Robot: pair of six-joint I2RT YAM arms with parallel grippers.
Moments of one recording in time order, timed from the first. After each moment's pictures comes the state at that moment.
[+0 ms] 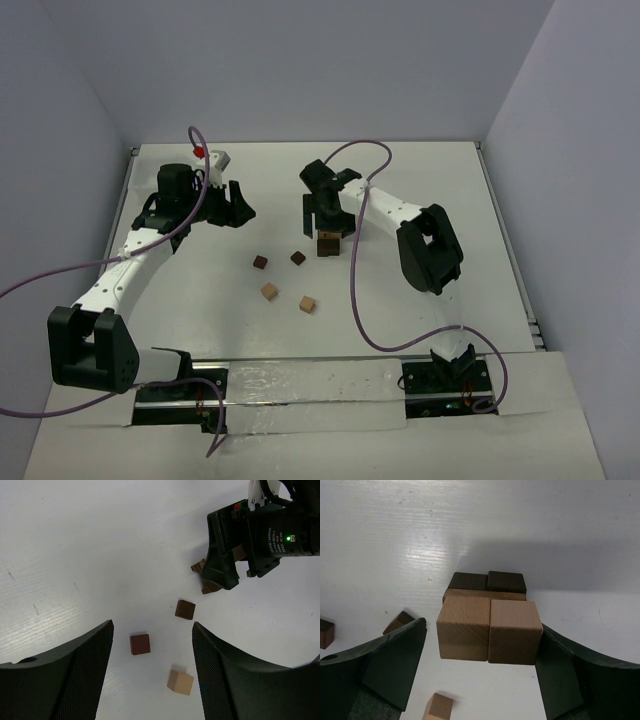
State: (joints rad) left arm -0.19 1.32 1.02 -0.27 0.46 -0.10; right arm 0.63 2.12 1.75 -0.88 0.16 0.60
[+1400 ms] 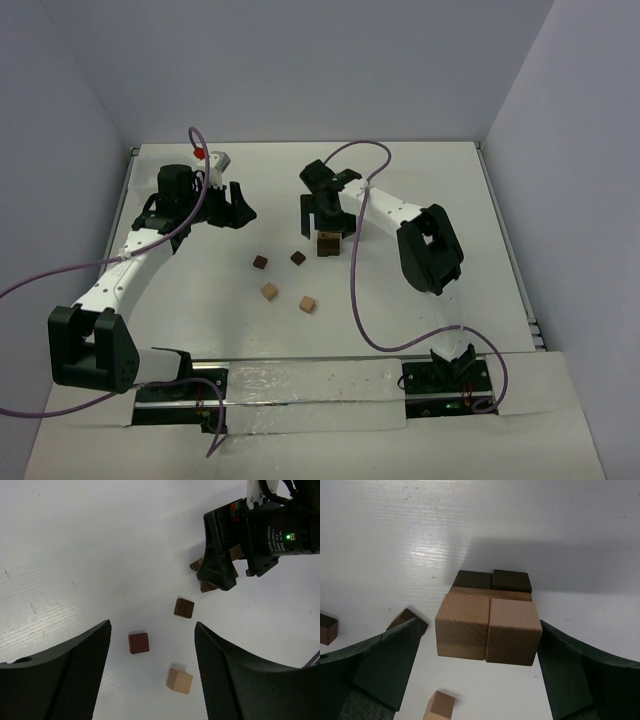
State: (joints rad) left arm -0.19 1.32 1.01 -0.27 0.47 -0.10; right arm 0.63 2.12 1.75 -0.87 0.14 0.59
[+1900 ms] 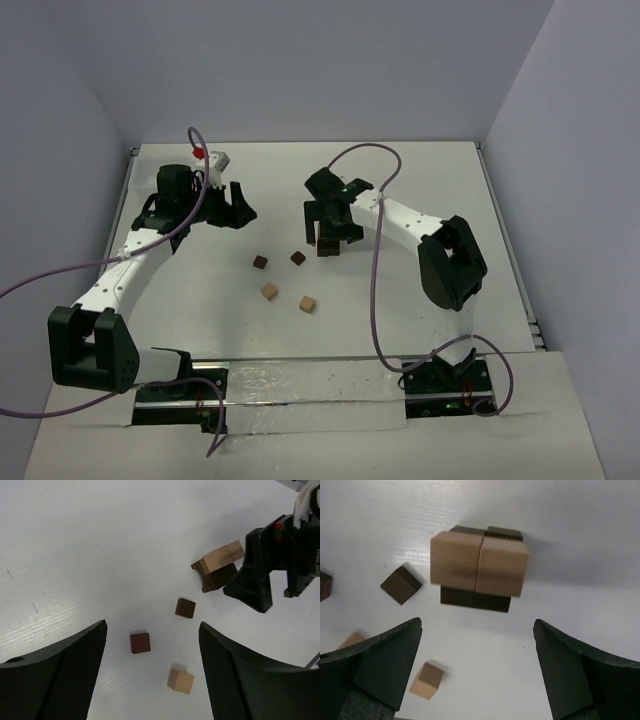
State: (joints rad) left arm -0.18 1.32 1.01 -0.27 0.47 -0.10; right arm 0.67 1.92 1.55 -0.82 0.17 0.57
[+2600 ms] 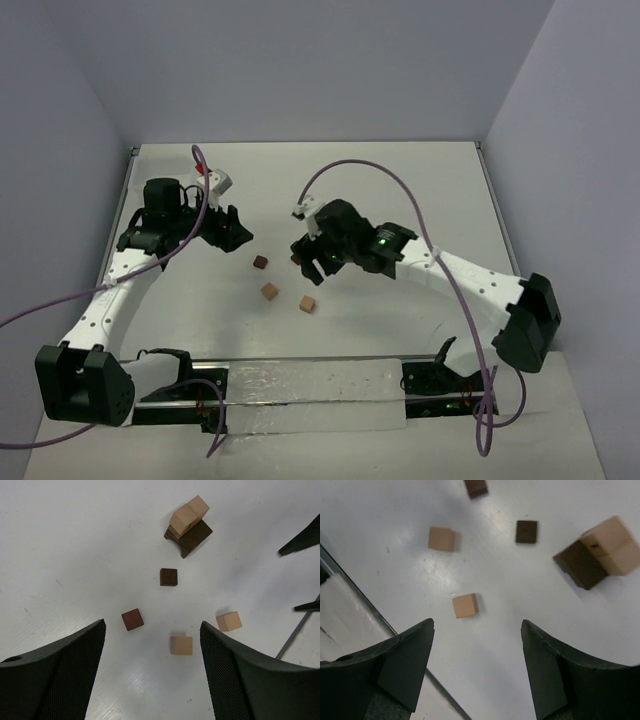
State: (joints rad) left arm -0.15 1.16 0.95 -0.41 0.66 0.17; right arm 0.90 1.40 1.19 -0.57 -0.02 0.12
